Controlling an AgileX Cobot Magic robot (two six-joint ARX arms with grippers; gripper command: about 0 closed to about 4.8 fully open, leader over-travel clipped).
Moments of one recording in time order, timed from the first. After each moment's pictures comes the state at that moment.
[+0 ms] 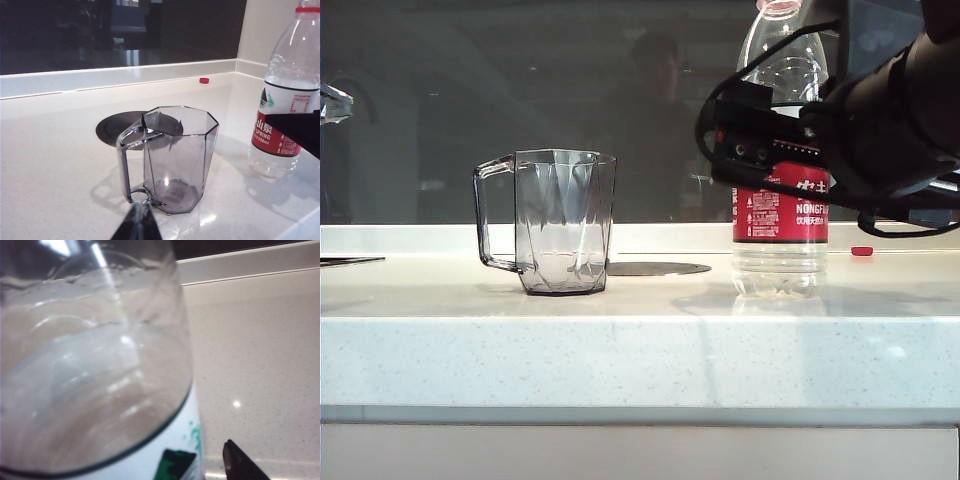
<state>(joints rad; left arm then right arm) -0.73 0.00 0.01 0.07 -0.14 0.00 0.90 1.33 0.28 0.93 0.75 0.26</state>
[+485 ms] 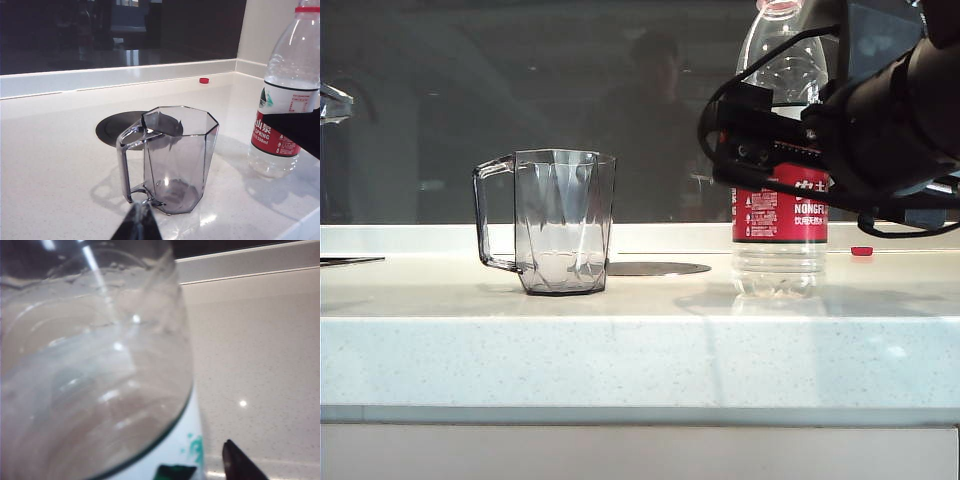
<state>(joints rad) -0.73 0.00 0.01 0.07 -0.14 0.00 0.87 1.33 0.28 0.93 0.69 0.25</state>
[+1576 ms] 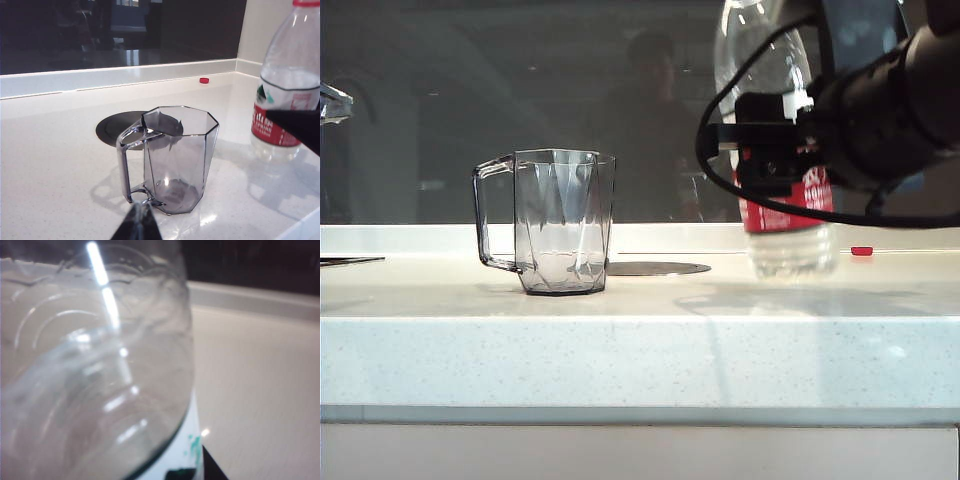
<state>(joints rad) -0.73 0.00 0.01 0.07 -0.14 0.00 0.87 1.34 0.29 1.01 0.67 -0.07</state>
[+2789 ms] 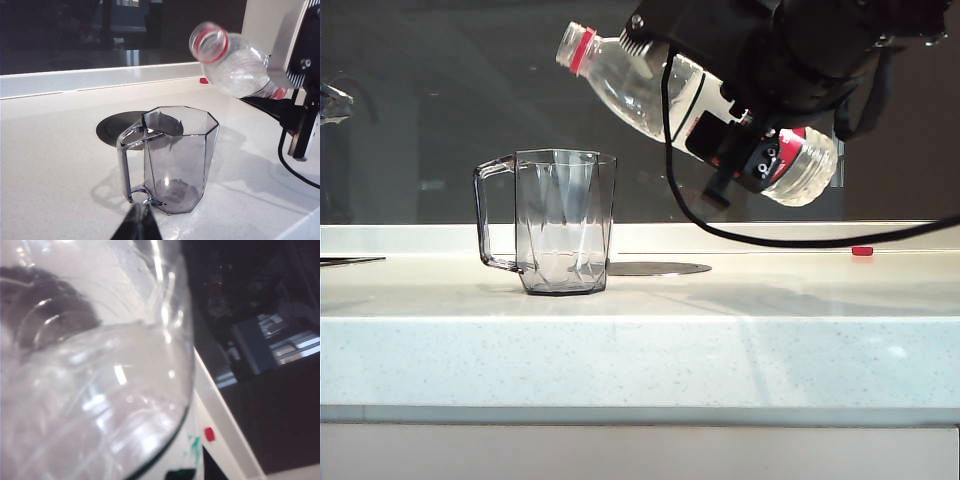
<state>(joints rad) -0.72 0.00 0.01 0.07 -0.14 0.00 0.86 1.39 0.57 0.70 0.77 -0.93</state>
